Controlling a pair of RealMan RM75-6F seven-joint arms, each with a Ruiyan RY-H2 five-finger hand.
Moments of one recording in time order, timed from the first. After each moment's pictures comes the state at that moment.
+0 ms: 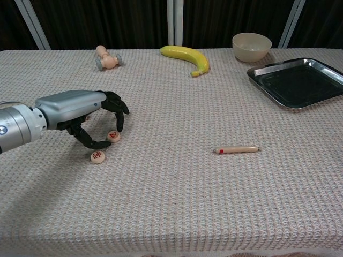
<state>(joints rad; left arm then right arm) -0.68 -1.63 -0.06 -1.36 1.35 0.91 0.12 0.06 -1.08 0.04 -1.64 -1.50 1.46 0.03</state>
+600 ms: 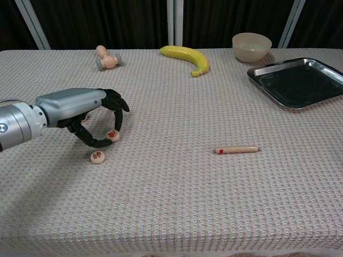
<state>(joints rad) -0.69 -1.62 -0.07 -1.37 1.35 0.92 0.11 0.06 -1.08 0.04 -1.64 -1.50 1.46 0.04</state>
